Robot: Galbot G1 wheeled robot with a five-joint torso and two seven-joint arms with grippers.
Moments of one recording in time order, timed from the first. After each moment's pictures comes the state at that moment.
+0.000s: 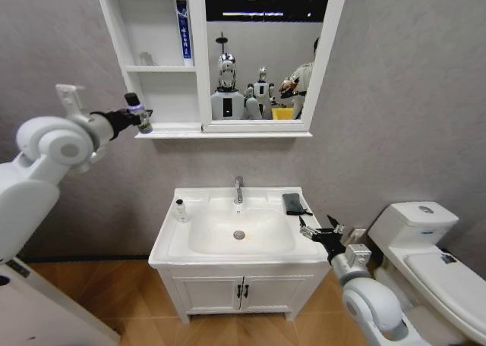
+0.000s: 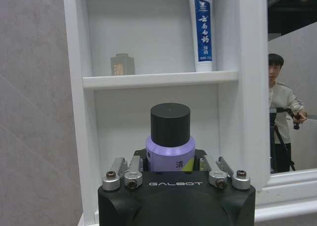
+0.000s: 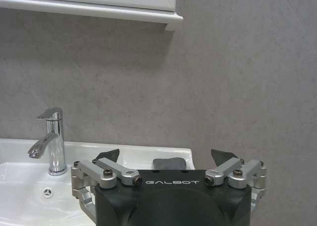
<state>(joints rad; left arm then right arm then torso) -0.03 -0.60 0.04 -1.78 -1.35 0.66 -0.46 -1.52 1.10 0.62 2.26 0.43 -0.36 0.25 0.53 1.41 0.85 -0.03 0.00</state>
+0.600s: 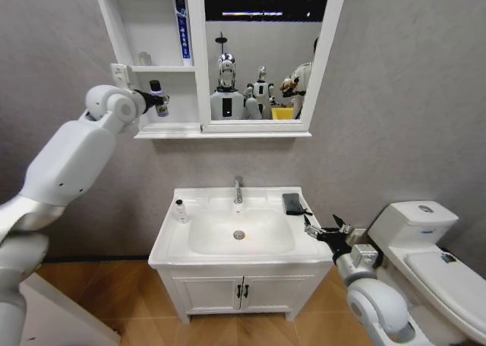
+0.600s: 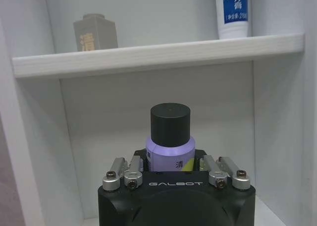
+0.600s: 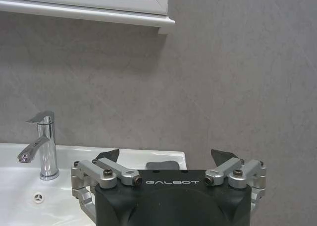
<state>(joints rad) -0.30 -0.93 0.27 -1.24 -1.09 0.65 -0.33 -1.51 1.10 0.65 2.25 0.44 -0.35 0.25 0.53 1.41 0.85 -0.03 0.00</state>
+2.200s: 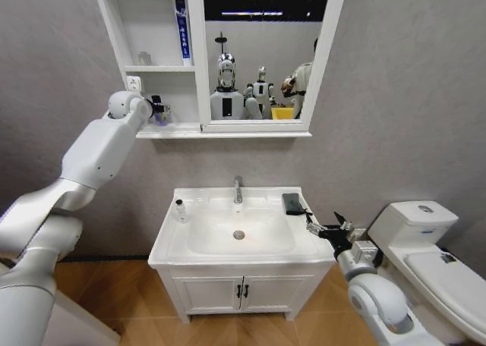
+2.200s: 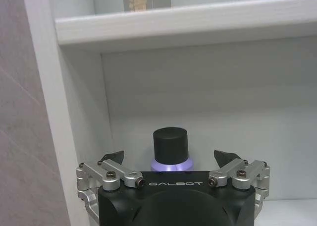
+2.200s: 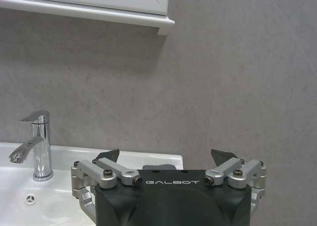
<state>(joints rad) -0.30 -0.97 0.22 -1.12 -1.02 0.69 -0.35 -1.49 1.05 0.65 2.21 0.45 -0.33 0.25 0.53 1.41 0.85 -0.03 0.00</state>
